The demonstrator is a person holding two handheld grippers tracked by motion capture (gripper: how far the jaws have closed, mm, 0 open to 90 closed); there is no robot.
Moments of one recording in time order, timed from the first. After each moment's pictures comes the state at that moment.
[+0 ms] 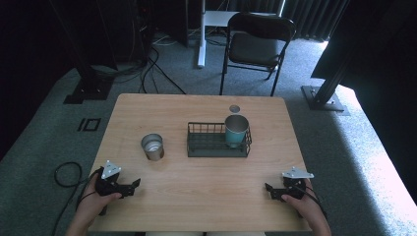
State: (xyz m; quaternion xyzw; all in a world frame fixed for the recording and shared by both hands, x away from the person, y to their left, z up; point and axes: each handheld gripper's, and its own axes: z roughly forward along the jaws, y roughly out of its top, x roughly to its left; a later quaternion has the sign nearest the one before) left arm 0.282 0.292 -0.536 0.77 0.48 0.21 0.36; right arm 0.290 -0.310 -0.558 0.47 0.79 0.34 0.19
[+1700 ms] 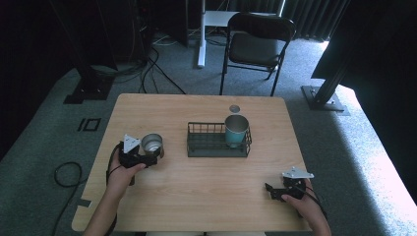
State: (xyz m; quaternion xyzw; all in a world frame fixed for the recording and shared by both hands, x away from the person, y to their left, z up) left arm 0.352 0.228 -0.506 0.70 0.49 0.28 0.43; right arm 0.290 -0.310 -0.558 0.47 0.79 0.34 0.19
